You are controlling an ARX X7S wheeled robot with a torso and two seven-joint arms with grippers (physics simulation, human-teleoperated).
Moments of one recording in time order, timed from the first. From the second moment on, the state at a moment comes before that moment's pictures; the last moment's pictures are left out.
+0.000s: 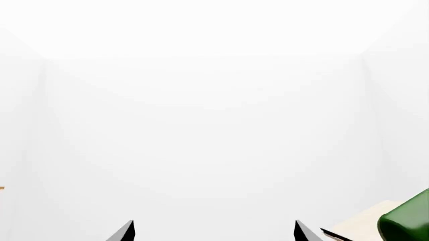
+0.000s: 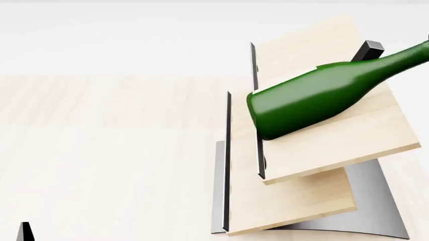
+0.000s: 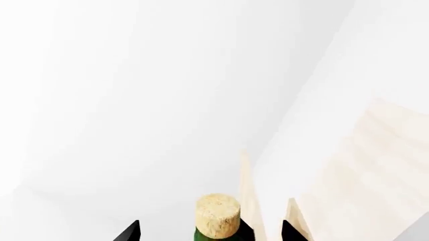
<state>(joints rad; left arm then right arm) 0.25 -0.48 0.39 0.64 0.04 0.32 -0.61 0.91 0.81 -0.25 0.27 2.01 0.22 0.45</state>
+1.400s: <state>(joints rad) 0.25 -0.48 0.40 0.64 0.04 0.32 -0.62 0.37 1.08 0.00 -0.23 1.64 -0.04 0.42</state>
